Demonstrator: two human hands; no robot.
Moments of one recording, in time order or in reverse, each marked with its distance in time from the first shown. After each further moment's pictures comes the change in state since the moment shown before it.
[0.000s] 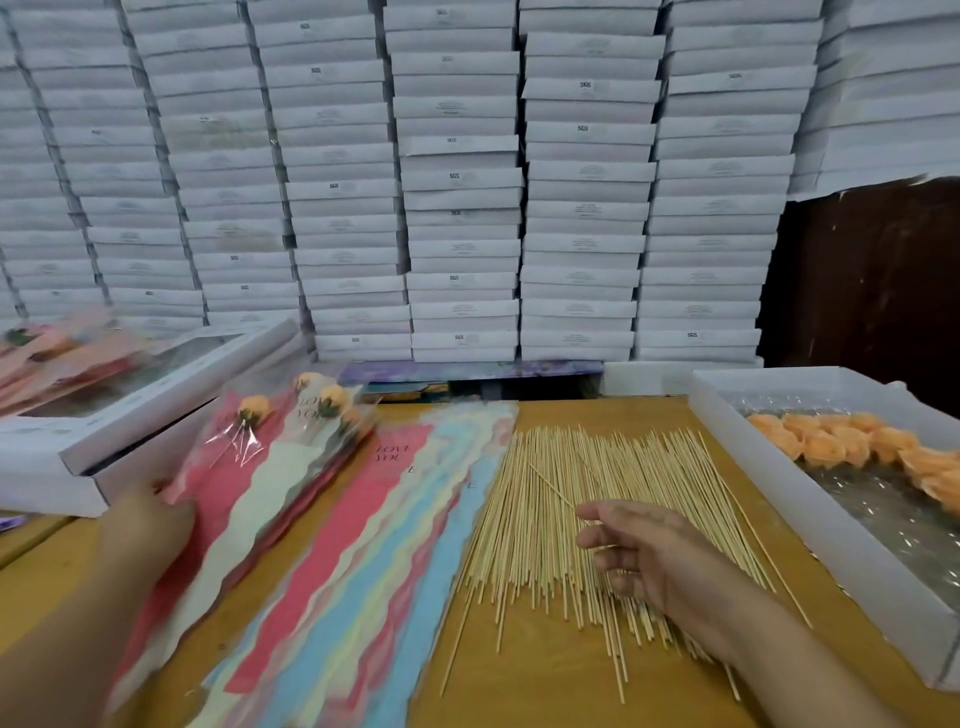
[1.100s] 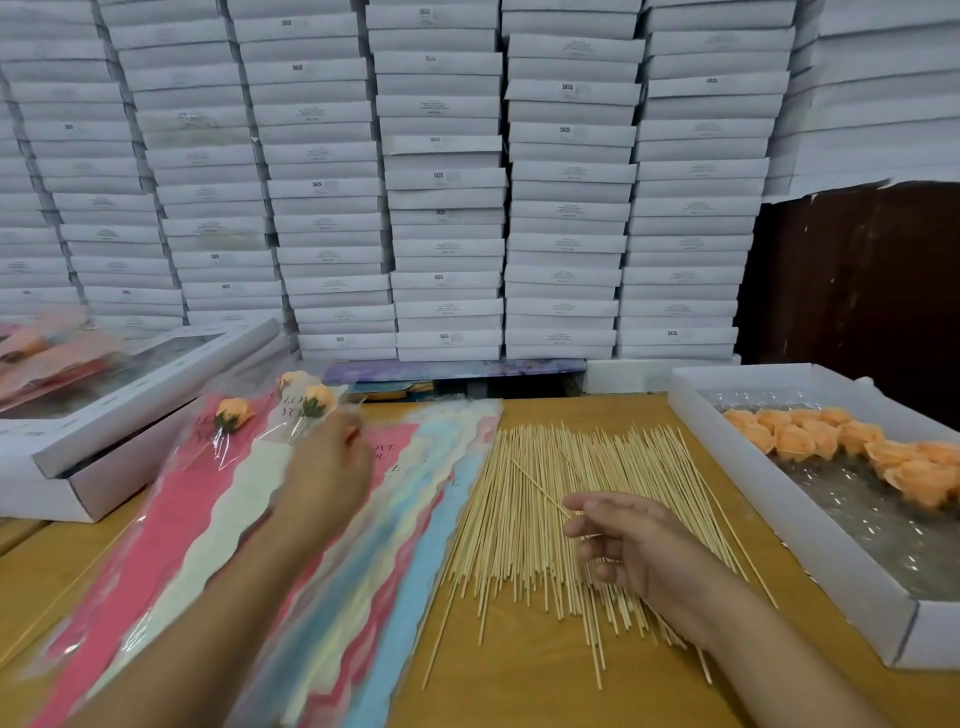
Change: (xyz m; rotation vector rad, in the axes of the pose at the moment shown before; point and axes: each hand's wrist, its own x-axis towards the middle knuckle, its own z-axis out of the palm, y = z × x) left_hand -0.125 0.155 0.021 -0.160 -0.180 0.542; right_hand -0.002 -0.002 -0.002 0.022 0.032 -0.023
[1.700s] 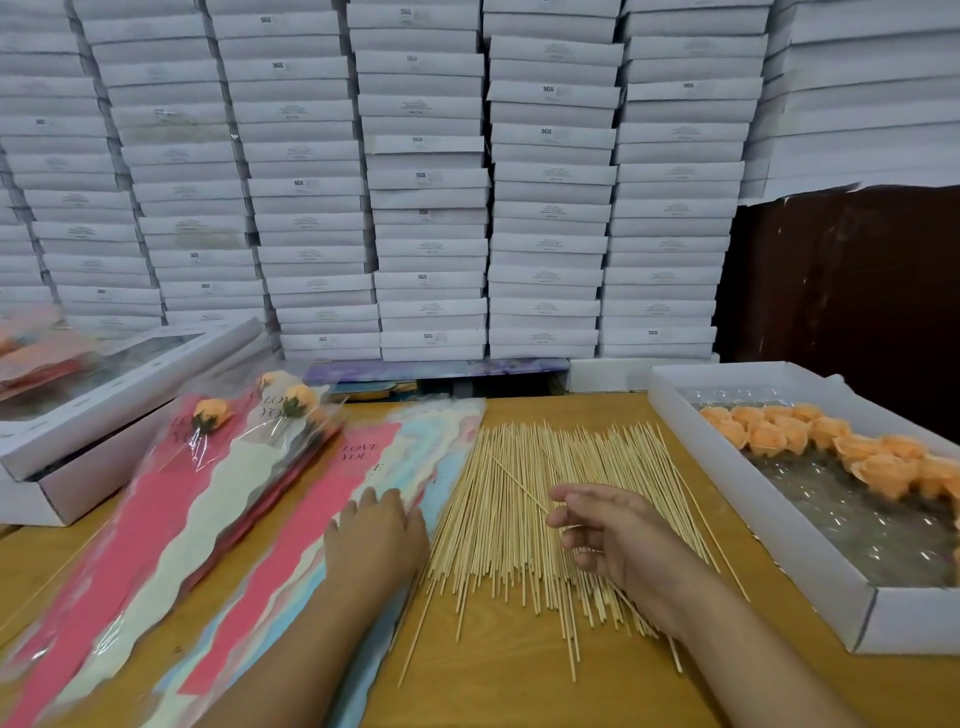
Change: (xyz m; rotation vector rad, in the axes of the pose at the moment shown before) left_hand -0.044 0.018 0.069 0.426 -0.336 -0.103; right_hand 0.000 0.000 -0.003 0.004 0.042 -0.032
